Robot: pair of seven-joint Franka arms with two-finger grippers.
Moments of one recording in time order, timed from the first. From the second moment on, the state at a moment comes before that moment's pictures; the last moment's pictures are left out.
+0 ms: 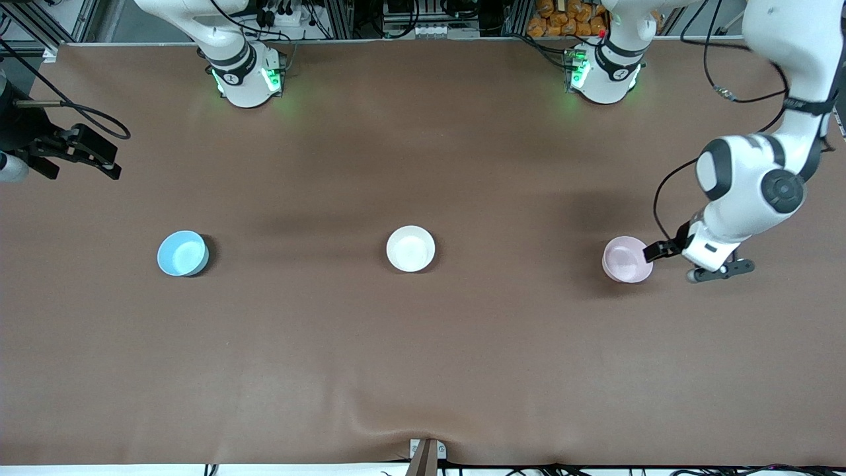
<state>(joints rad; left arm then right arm) 0.11 0.34 -0.07 -2.15 0.01 2.48 -0.15 0.03 -0.01 0.03 -1.51 -0.01 1.54 0.07</state>
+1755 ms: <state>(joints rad) 0.11 0.34 -0.07 -2.13 0.01 2.46 -0.15 0.03 -0.01 0.03 -1.51 -0.01 1.54 0.07</state>
